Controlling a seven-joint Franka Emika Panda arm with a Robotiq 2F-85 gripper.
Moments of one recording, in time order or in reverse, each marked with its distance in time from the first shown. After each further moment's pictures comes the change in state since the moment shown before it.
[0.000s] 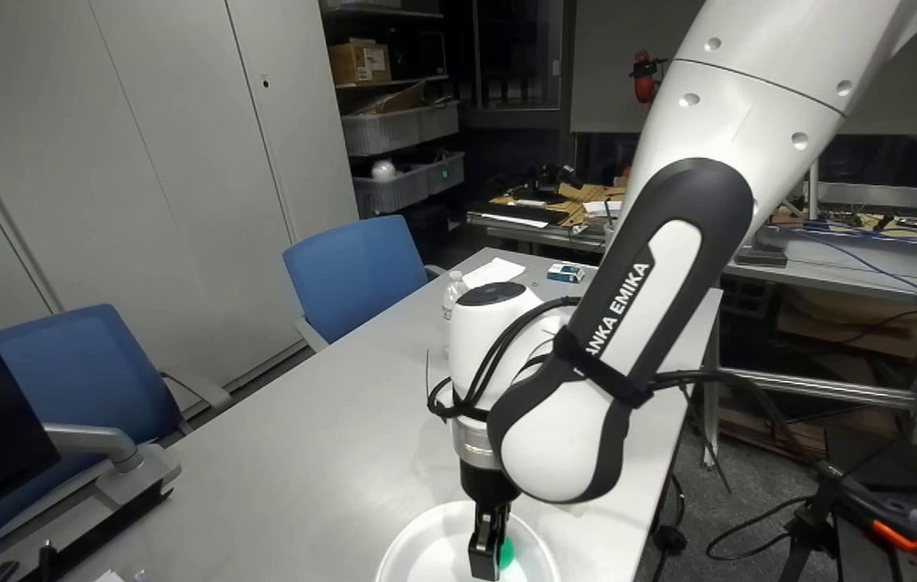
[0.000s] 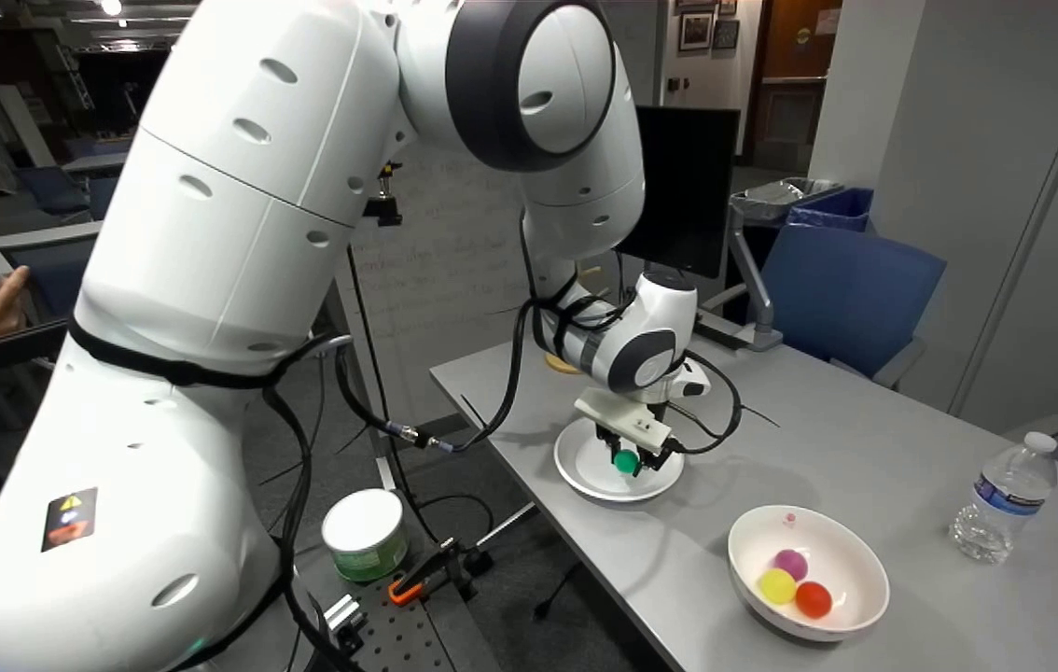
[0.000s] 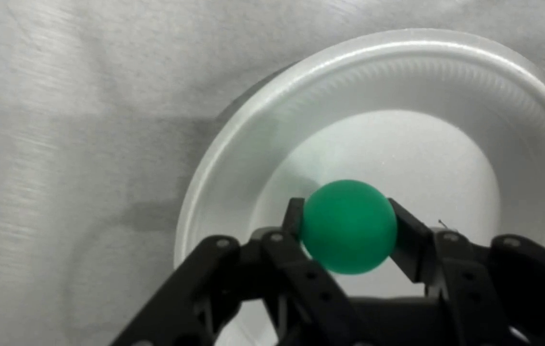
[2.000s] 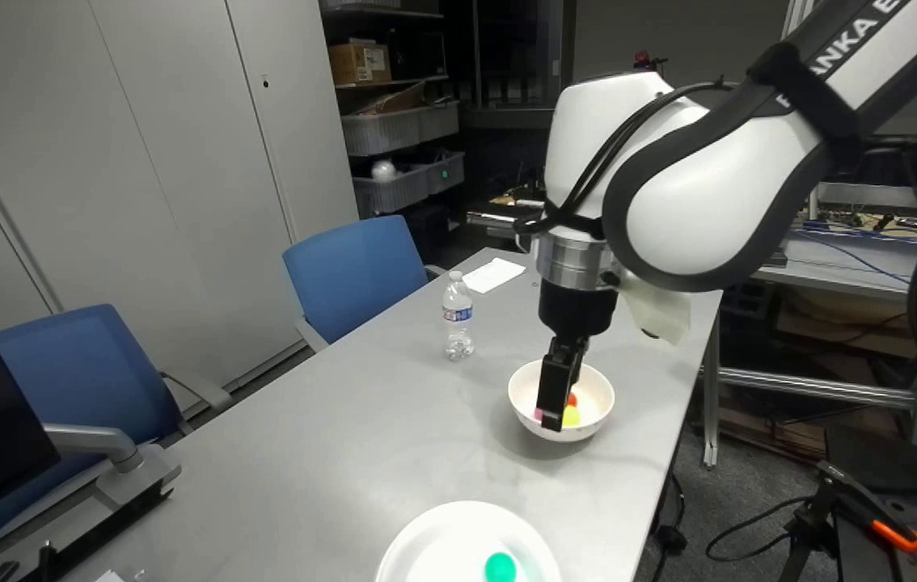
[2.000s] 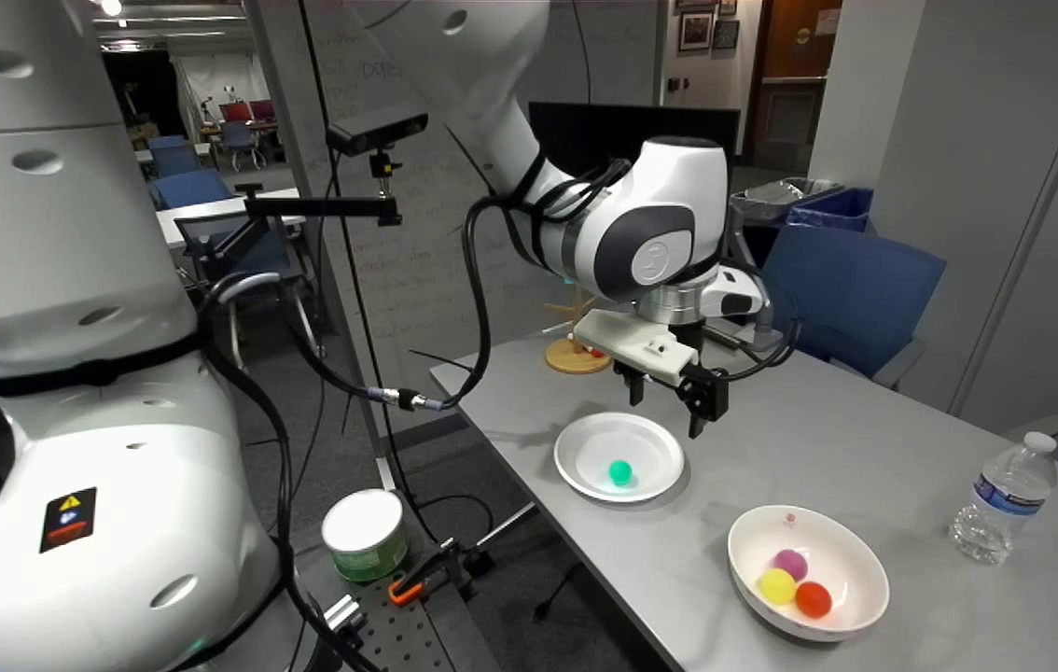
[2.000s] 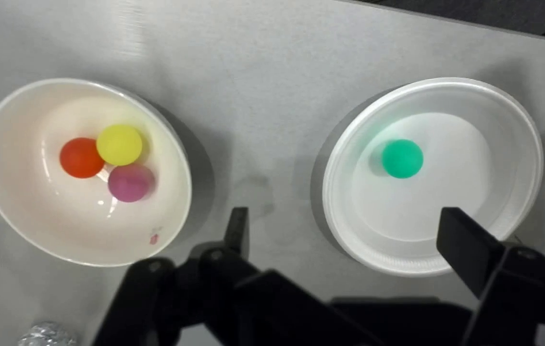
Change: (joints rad) arm -0.002 -0.593 -0.143 -0.319 0.035 -0.167 0.046
